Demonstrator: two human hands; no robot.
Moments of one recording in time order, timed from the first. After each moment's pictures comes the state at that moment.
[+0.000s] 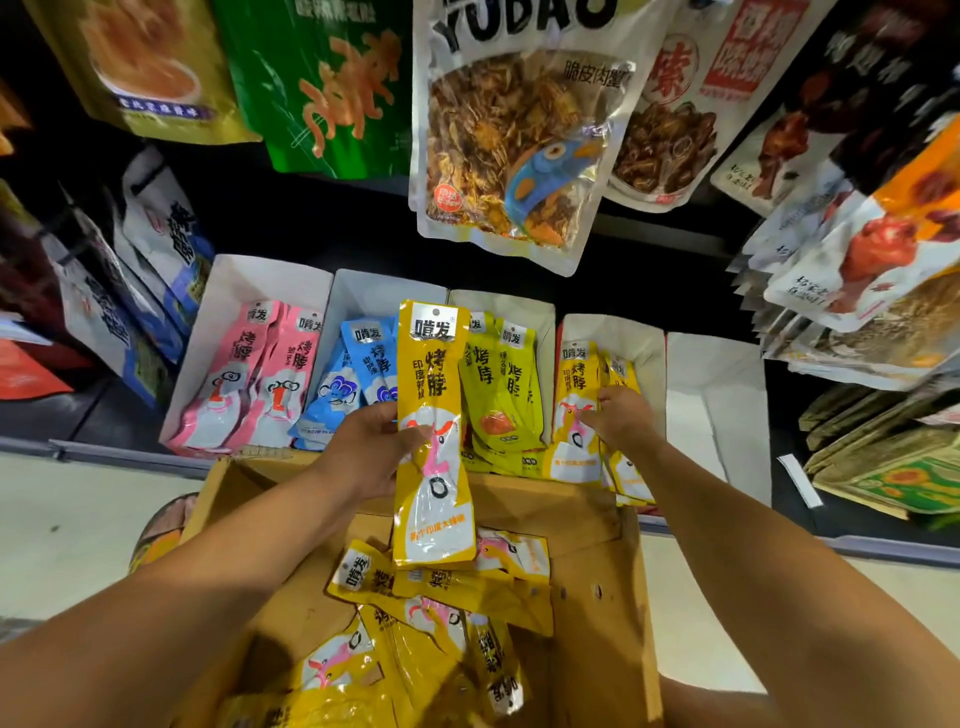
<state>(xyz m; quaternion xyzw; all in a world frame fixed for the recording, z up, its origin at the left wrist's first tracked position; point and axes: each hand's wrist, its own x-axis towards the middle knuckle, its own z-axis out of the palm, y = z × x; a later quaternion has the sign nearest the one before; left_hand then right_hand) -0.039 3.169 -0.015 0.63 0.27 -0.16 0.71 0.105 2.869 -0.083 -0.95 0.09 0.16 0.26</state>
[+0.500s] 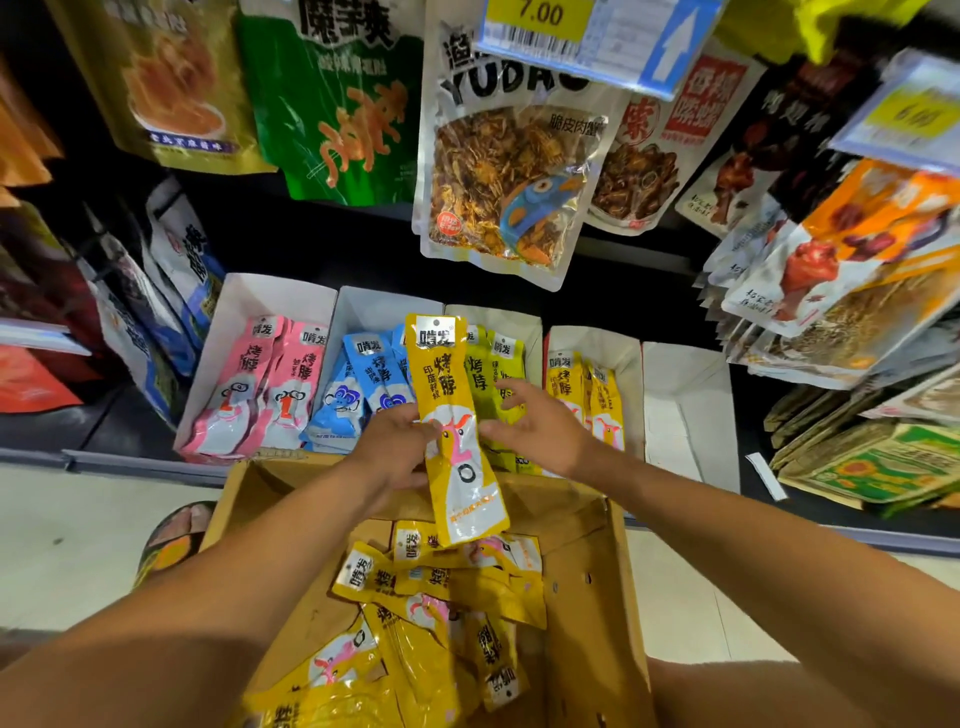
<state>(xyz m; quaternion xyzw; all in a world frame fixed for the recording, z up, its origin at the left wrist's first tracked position) -0.043 3.157 0.003 0.61 0.27 -0.19 0.72 0.027 2.957 -0.006 -0.92 -0.12 0.22 0.31</state>
